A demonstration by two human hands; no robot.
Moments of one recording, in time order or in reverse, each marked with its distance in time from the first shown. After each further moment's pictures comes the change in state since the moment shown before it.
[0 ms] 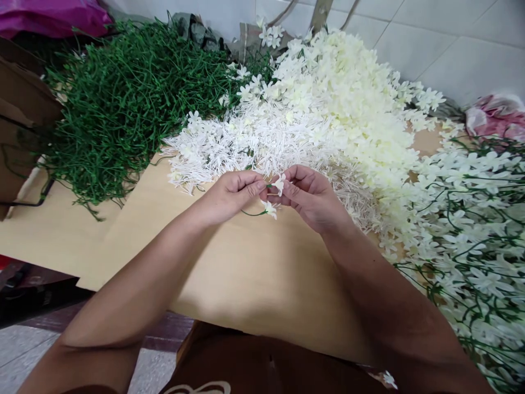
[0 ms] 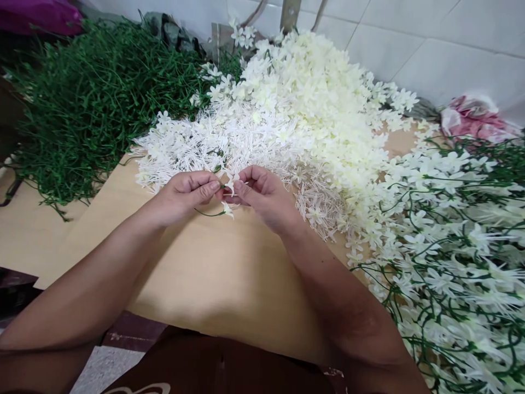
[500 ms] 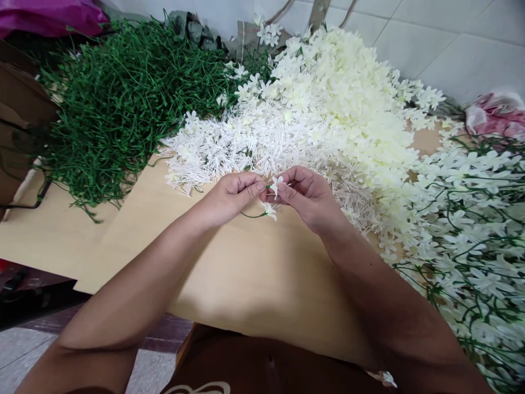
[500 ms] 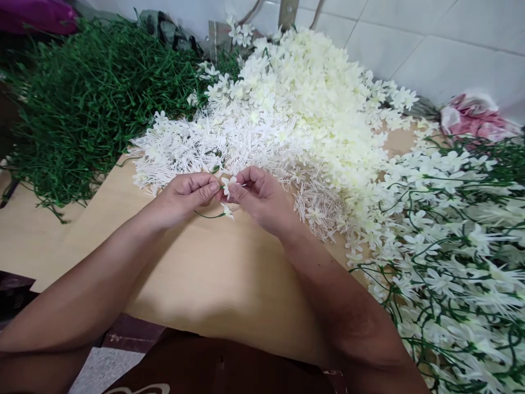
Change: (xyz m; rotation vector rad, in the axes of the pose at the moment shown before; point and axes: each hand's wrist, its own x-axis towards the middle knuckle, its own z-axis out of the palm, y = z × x) left_hand 0.001 -0.001 0.001 -0.034 0.008 0.027; right_hand -0.001 0.003 0.001 -0.080 0.050 -0.072
